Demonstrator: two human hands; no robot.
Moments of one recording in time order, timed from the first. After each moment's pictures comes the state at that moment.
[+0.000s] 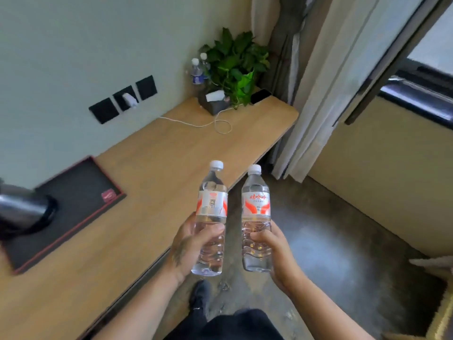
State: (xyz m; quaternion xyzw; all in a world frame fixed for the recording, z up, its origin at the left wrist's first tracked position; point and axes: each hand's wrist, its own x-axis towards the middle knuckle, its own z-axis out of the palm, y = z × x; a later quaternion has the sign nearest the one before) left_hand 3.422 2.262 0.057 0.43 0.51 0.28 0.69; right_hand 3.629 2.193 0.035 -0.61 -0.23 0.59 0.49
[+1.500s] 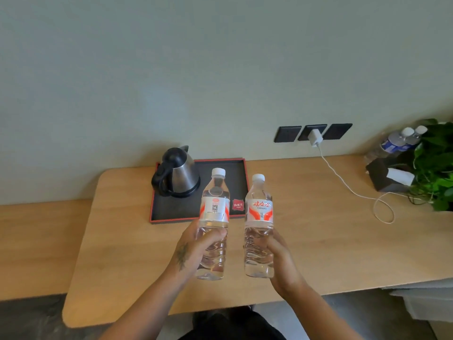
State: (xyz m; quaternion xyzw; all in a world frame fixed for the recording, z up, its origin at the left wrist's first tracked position) left_hand 3.114 2.341 0.046 0.17 0.66 0.48 0.55; right_hand 3.316 2.422 0.017 -0.50 -0.39 0.73 0.26
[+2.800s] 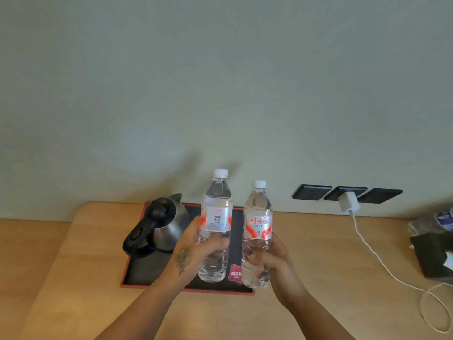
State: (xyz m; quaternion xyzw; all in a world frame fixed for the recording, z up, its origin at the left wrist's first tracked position) left_hand 3.040 2.539 0.009 0.22 0.67 0.51 0.49; right_hand 3.241 2.650 -0.036 -0.40 -0.50 0.74 0.21
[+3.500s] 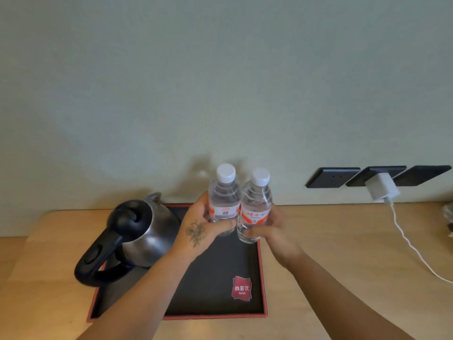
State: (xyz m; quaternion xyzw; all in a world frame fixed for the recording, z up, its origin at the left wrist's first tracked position) left_hand 2.999 2.643 -0.131 0.30 0.67 0.52 0.44; right_hand 3.187 2.743 -0.140 -0.42 -0.58 0.66 0.22
